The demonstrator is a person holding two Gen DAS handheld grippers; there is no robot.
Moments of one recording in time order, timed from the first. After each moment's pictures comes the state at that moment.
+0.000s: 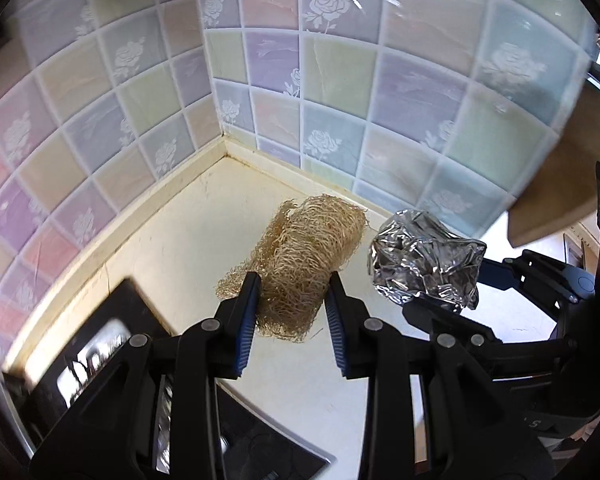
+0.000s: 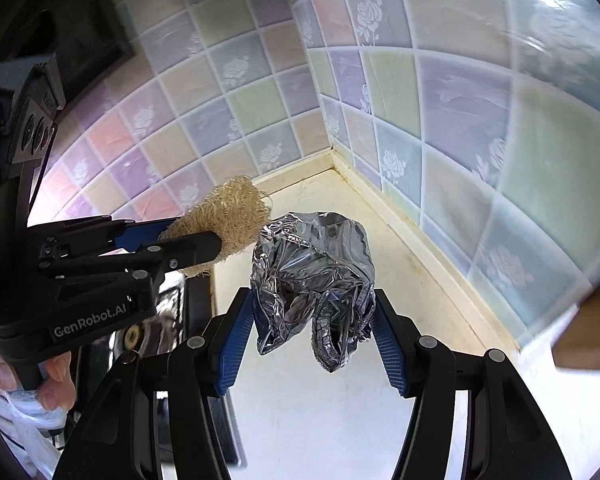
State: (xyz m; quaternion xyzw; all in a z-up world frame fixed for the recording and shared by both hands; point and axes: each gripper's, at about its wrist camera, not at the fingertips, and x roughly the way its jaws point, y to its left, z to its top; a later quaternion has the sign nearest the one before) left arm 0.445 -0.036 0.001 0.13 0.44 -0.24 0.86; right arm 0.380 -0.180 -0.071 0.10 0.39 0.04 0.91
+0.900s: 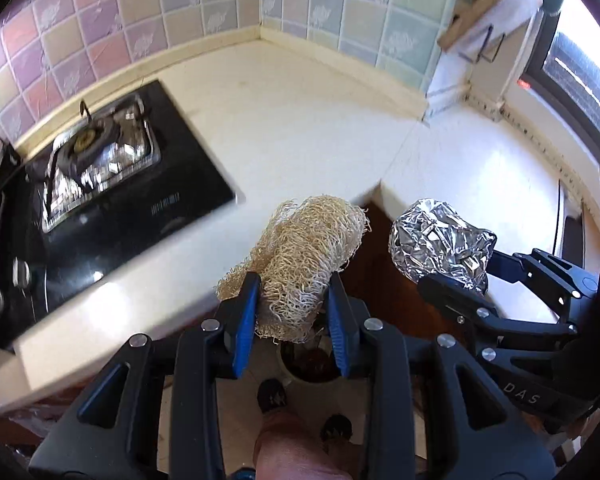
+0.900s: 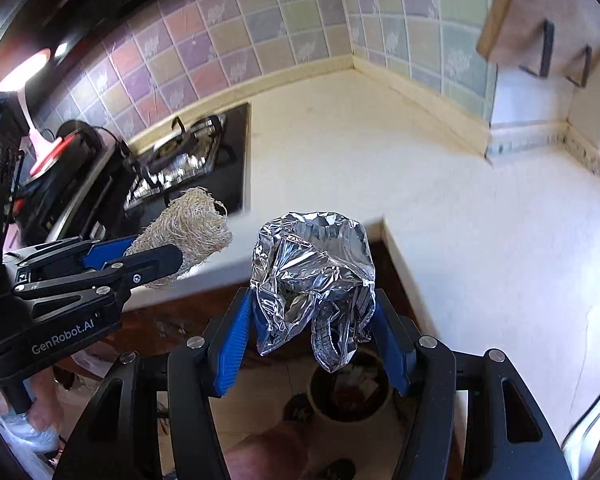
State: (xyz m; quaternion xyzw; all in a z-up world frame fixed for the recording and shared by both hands) left arm 0.095 0.004 -0.130 0.05 0.48 -0.13 0.86; right arm 0.064 -0.171 -0.210 0.05 0.45 0.09 0.89
